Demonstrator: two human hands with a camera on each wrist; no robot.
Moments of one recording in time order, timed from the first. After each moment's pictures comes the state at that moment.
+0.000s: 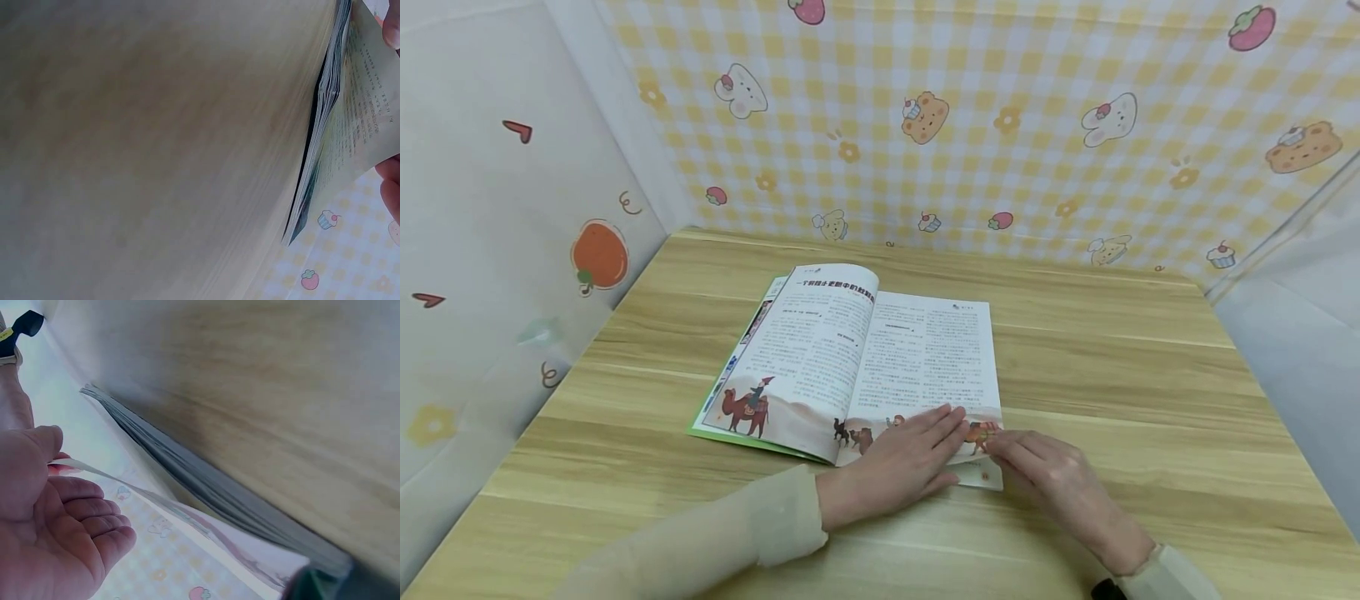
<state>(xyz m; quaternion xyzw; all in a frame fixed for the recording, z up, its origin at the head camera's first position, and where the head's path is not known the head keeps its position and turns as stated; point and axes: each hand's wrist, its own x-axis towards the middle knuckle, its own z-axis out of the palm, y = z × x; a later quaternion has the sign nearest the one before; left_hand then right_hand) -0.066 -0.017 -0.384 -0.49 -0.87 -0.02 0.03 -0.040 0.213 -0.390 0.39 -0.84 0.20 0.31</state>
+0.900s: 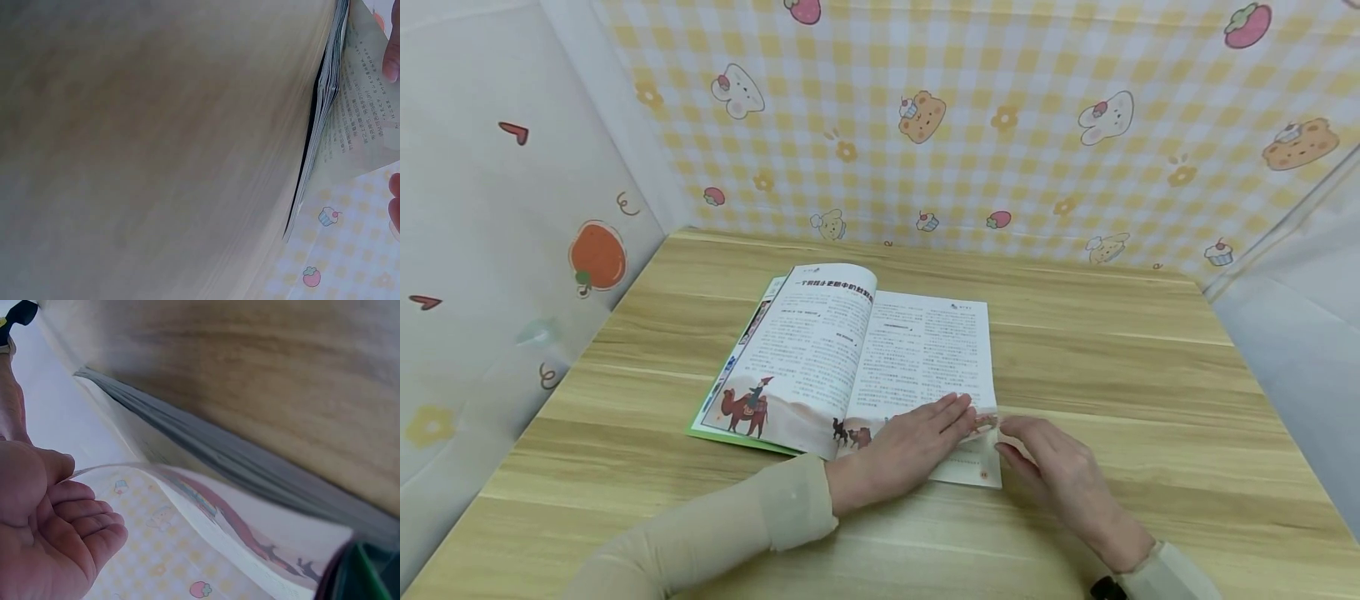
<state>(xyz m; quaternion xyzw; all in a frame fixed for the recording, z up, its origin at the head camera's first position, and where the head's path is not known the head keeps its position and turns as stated) -0.076 -0.006 -0.379 -0.49 -0.87 0.01 0.08 -0.043 0.214 -0.388 0.35 -0.84 0.20 0.36</state>
